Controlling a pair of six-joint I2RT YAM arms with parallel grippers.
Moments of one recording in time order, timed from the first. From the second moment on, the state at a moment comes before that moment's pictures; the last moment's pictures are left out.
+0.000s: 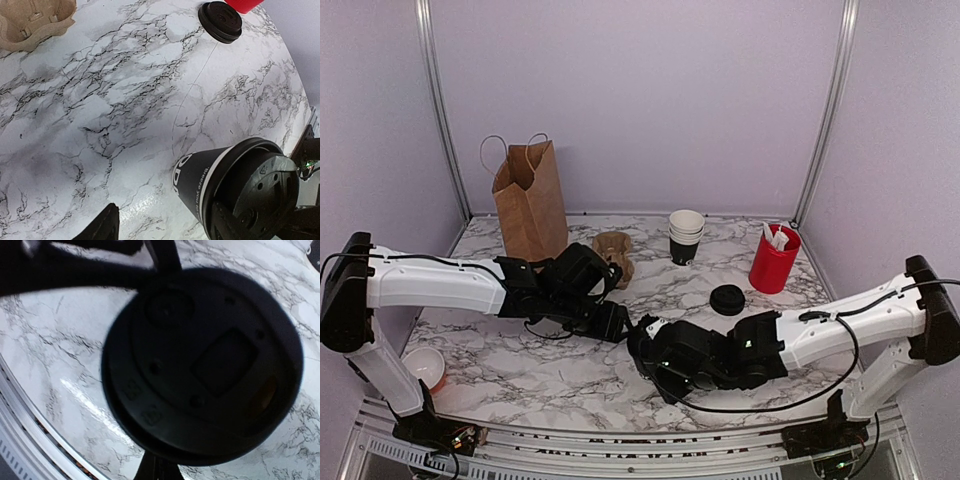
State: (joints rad) left arm -1.02 1.64 1.10 -0.35 0.03 -0.64; right arm 1.36 1.54 0.95 -0.44 0.35 0.62
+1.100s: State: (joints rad) left arm -1.07 1.58 1.12 -0.37 0.05 -0.60; right arm 1.16 1.31 0.92 -0.46 0.25 0.55
